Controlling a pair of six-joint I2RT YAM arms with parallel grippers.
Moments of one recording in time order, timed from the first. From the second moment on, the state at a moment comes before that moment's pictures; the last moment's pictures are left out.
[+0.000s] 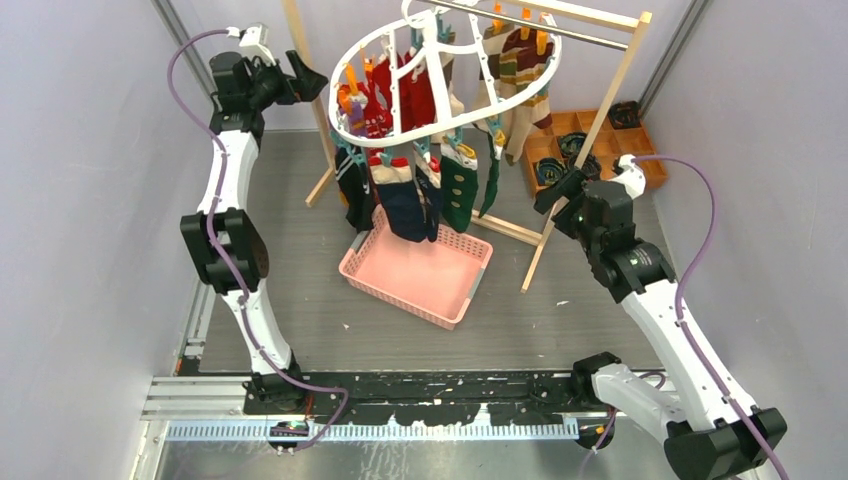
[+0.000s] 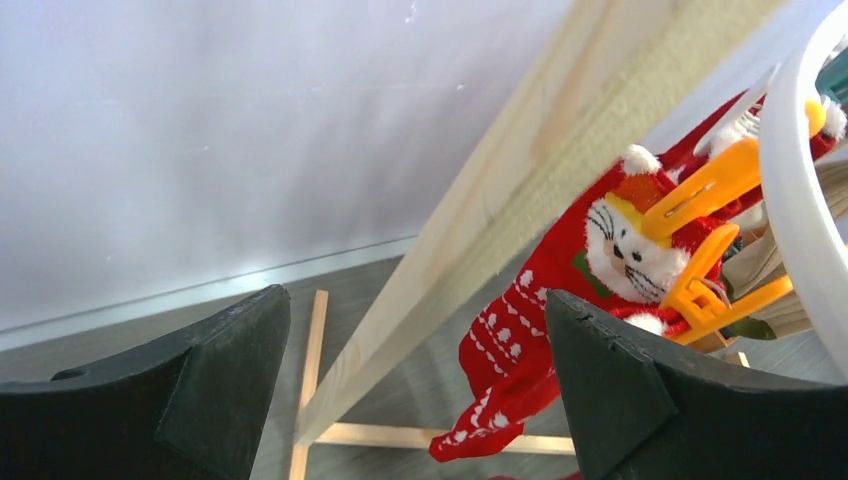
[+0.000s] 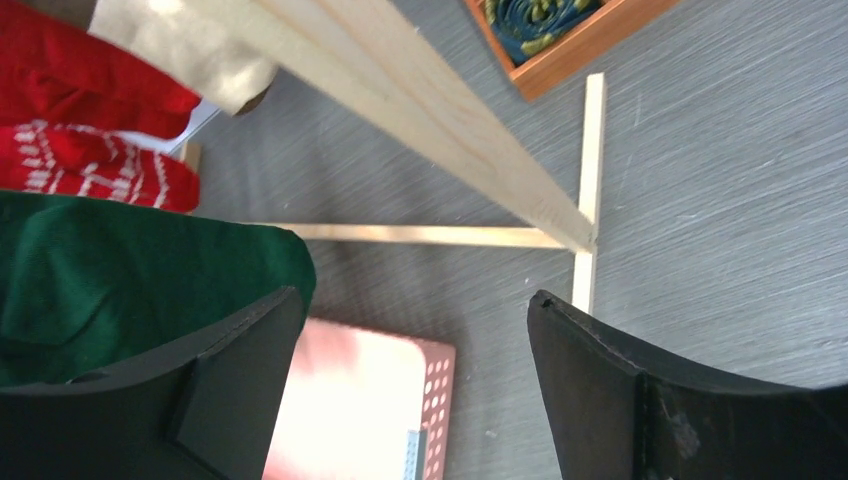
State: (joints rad) left arm 0.12 2.02 1.97 -0.07 0.60 -0.26; right arm 0.31 0.93 0.96 -0.47 0.32 0.75
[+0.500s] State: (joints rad) left arm 0.08 2.01 1.91 0.01 0.50 -0.17; right arm 0.31 0.91 1.03 -0.62 -0.11 0.84
